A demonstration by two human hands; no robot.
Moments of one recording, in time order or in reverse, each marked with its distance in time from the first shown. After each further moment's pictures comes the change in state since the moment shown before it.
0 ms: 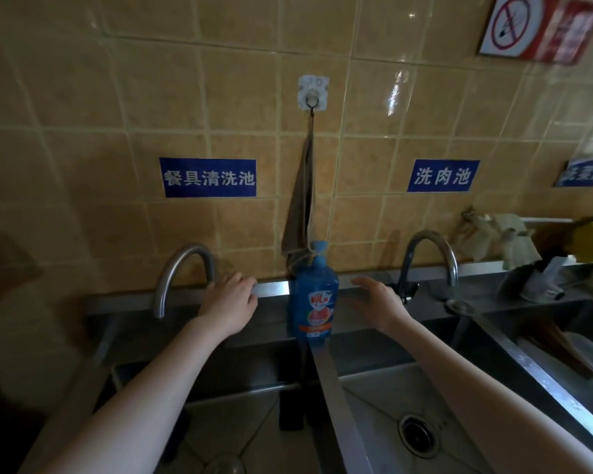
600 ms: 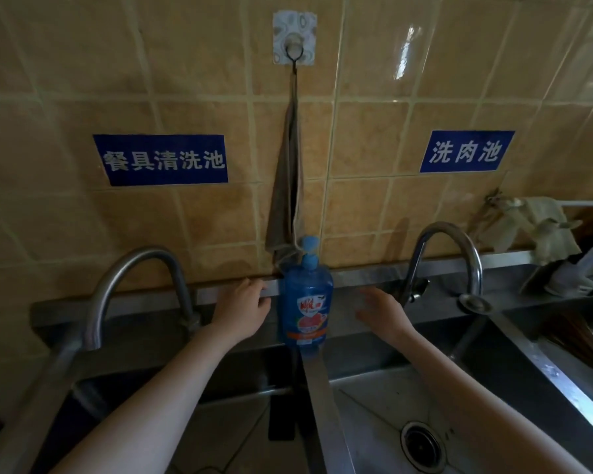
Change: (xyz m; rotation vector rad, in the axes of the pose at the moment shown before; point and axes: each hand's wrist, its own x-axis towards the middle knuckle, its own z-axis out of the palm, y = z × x) left_hand 0.086 0.029 0.088 -0.216 -0.002 -0.072; right_hand 0.081 0.088 0.045 0.242 -0.080 0.028
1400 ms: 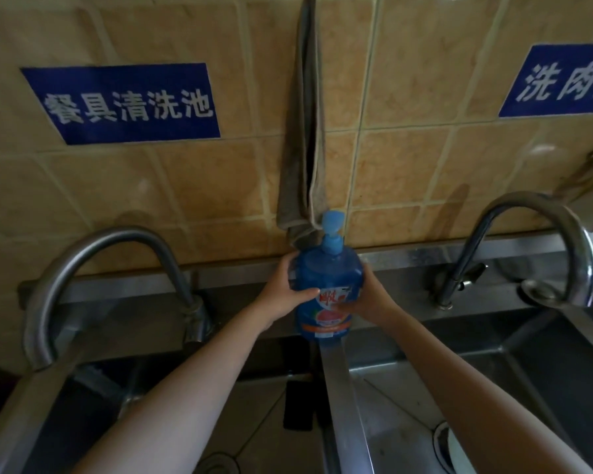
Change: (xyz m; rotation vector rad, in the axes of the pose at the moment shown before) left_hand 0.070 -0.007 0.091 -0.911 -0.271 -0.233; right_hand 0.107 0.035 0.094 0.338 -0.174 -0.081
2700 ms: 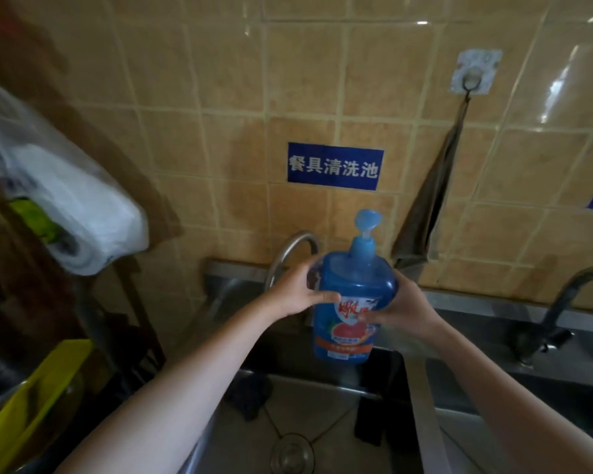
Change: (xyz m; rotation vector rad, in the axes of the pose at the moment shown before) left_hand -0.223 0.069 -0.154 0.160 0.105 0.286; right_hand -0.122 -0.211 0.081 -0.040 -0.158 -0.345
